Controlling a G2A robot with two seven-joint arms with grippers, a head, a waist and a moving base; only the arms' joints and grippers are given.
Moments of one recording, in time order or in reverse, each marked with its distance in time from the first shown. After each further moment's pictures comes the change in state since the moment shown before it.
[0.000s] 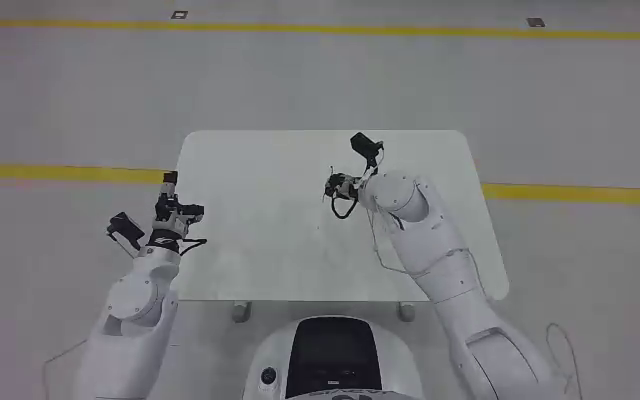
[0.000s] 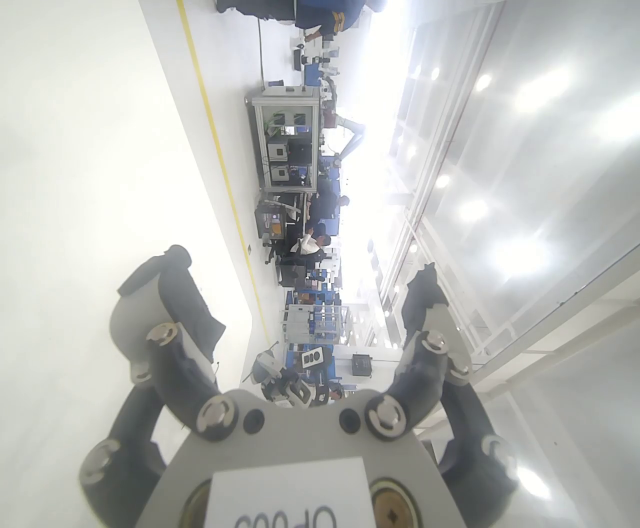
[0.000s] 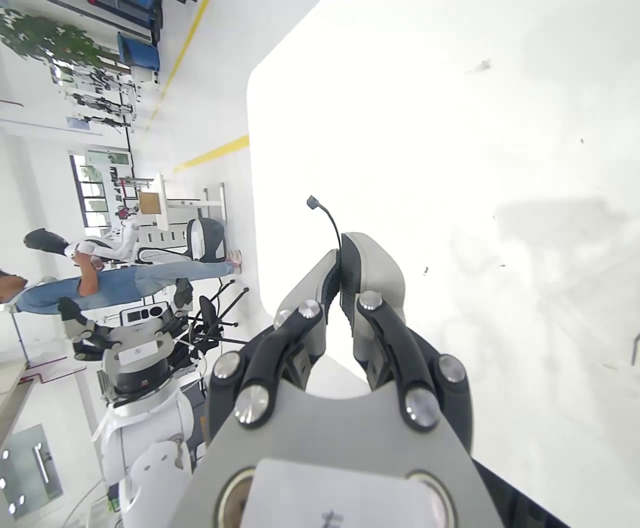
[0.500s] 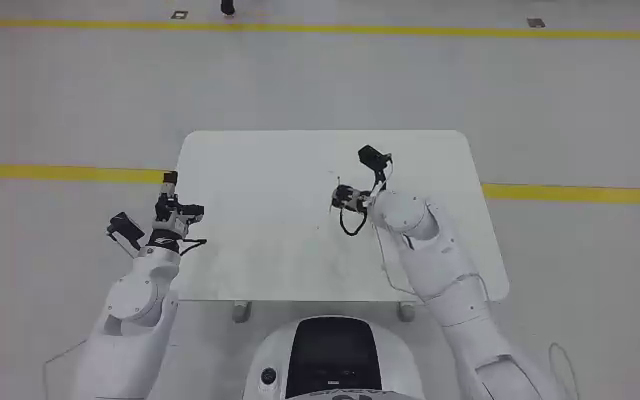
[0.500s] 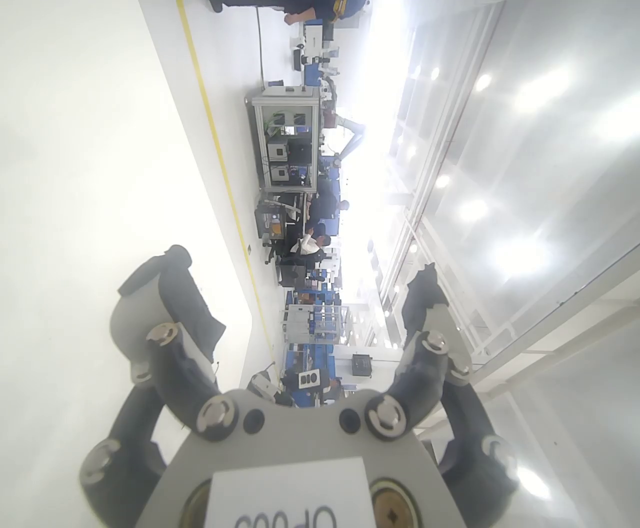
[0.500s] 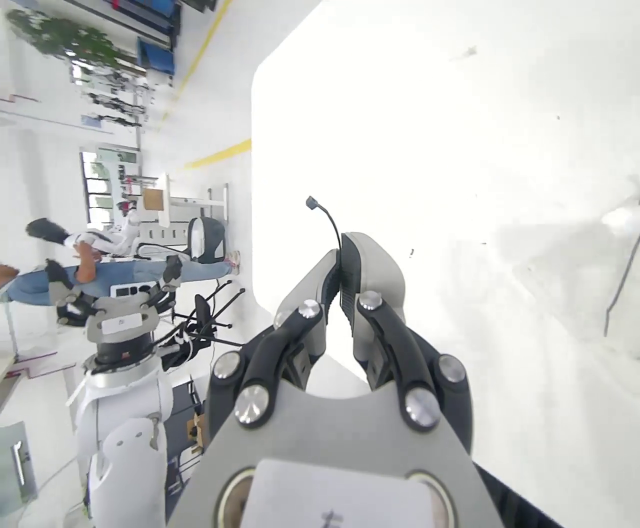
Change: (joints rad) left arm 0.000 0.000 0.000 0.000 0.000 0.000 0.000; right arm -0.100 0.035 0.011 -0.127 -0.041 0.013 0.008
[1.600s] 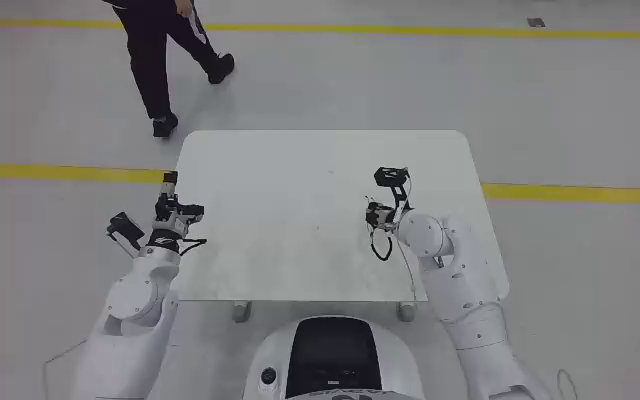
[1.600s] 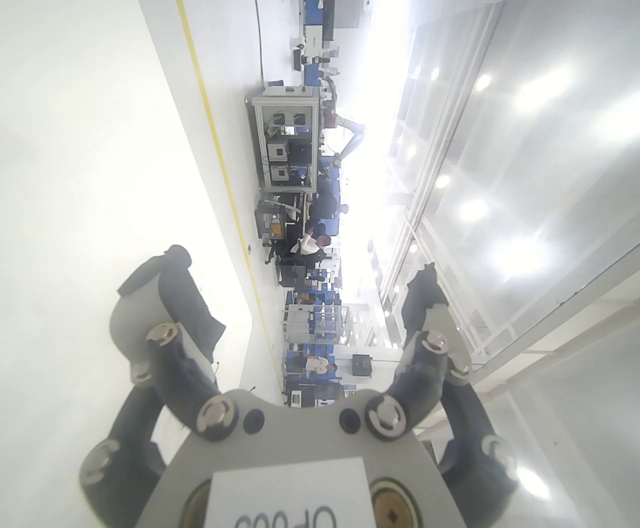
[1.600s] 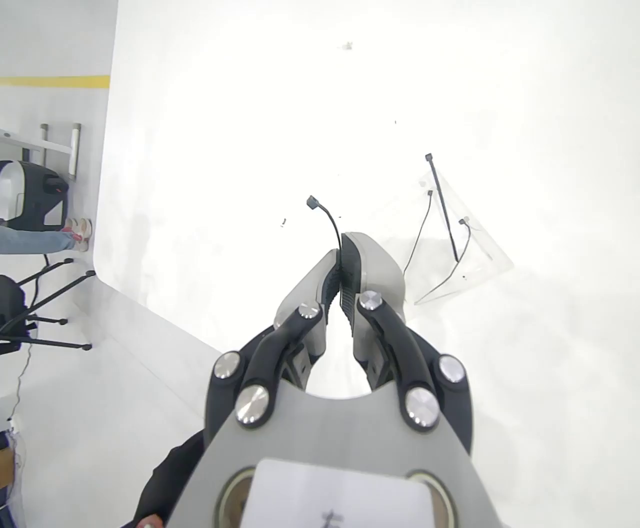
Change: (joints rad) left arm 0.000 0.000 0.000 0.000 0.000 0.000 0.000; right arm -0.207 0.037 0.156 -0.157 -0.379 -0.334 0.087
